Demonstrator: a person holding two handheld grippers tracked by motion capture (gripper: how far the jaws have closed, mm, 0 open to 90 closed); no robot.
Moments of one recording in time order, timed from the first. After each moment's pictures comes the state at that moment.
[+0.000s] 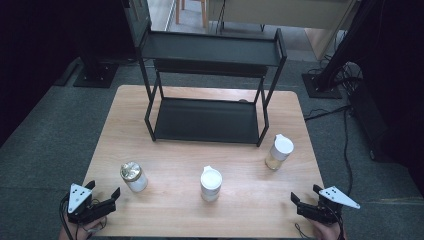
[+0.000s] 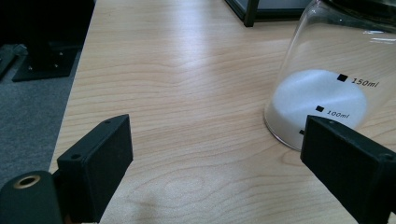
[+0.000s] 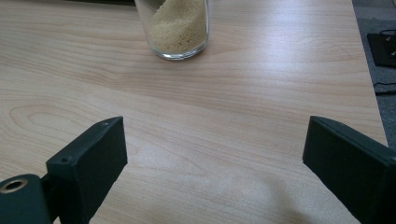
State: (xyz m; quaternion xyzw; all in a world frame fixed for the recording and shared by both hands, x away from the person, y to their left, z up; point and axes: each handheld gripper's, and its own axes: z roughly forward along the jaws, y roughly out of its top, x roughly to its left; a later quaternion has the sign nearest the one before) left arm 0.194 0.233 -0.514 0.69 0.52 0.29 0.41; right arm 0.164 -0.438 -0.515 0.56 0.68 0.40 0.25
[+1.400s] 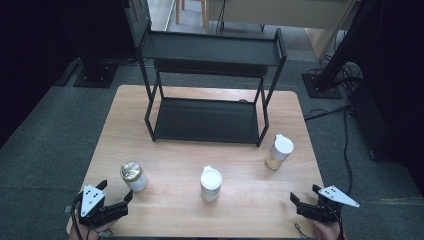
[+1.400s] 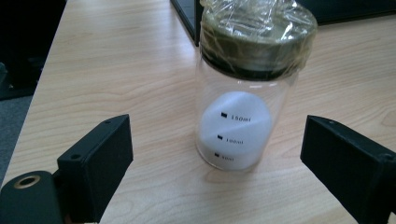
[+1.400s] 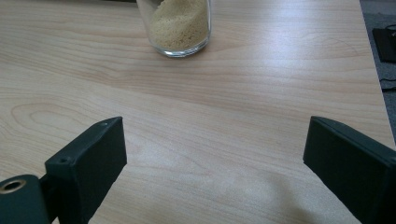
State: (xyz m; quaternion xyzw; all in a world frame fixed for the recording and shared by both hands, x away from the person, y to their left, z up) left arm 0.184 0.189 -0.486 0.71 0.48 0.29 0.42; right arm 0.166 -0.438 -0.516 0.56 0.68 0.40 0.25
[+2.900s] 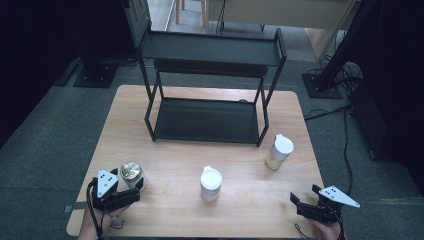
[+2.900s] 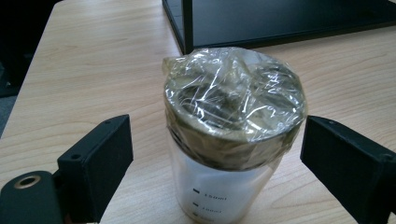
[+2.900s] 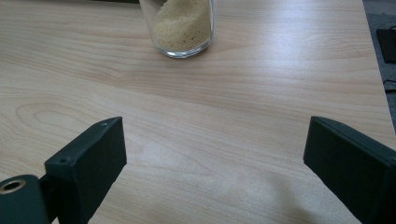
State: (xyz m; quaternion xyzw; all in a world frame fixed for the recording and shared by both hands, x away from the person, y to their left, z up) left arm 0.214 0.161 -0.472 0.72 0.49 0.28 0.41; right arm 0.166 -0.439 -0.516 0.56 0.68 0.40 0.24
